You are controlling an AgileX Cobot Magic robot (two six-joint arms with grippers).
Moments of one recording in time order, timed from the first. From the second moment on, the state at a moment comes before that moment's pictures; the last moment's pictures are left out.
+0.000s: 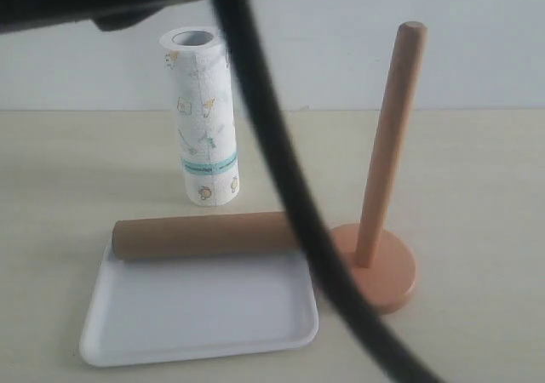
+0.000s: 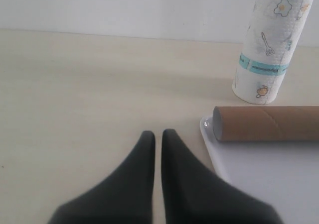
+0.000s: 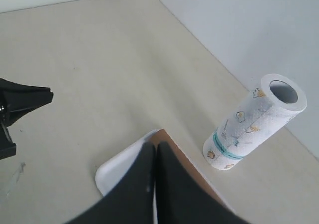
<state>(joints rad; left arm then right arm) -0.01 0.00 0.00 -0.06 0.34 -0.03 1.42 1.37 -1.55 -0.61 0.95 0.44</state>
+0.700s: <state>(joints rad) -0.01 0.00 0.00 -0.06 0.34 -0.03 1.32 1.24 -1.14 -0.60 0.47 0.55</state>
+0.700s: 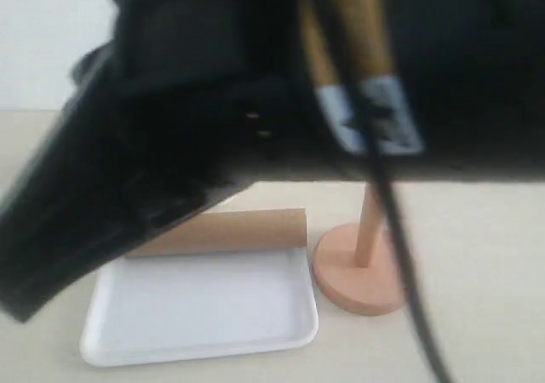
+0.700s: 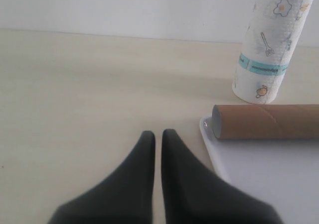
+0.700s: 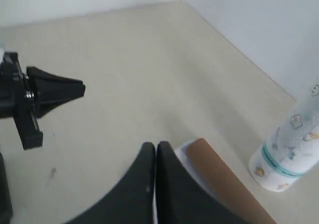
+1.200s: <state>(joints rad) -0.01 0.00 0.00 -0.06 0.34 -0.03 0.58 0.56 -0.21 -0.54 -0.26 0.72</state>
